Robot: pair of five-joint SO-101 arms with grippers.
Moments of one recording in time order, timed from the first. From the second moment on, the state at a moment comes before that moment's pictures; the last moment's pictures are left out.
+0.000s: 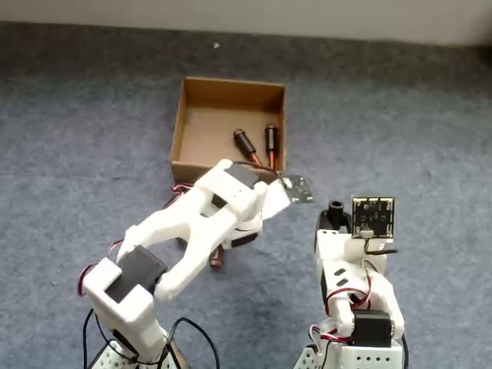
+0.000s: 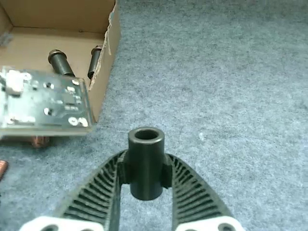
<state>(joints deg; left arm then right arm) 29.5 12.1 19.7 73.0 -27.0 -3.8 -104.3 87.0 54.7 5.1</state>
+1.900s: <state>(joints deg) 15.2 -22.1 47.8 62.4 8.1 -3.8 -104.3 87.0 54.7 5.2</state>
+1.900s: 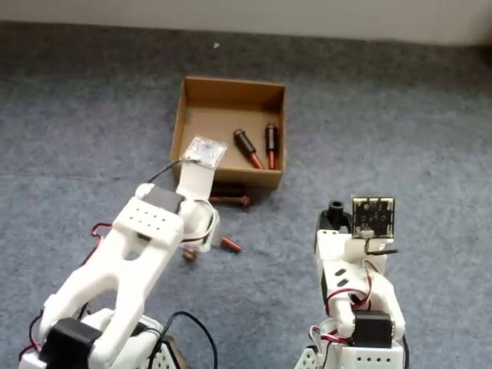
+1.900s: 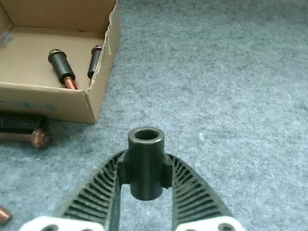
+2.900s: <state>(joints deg) 15.5 -17.5 54.2 47.4 27.5 -3.8 -104.3 87.0 54.7 5.2</state>
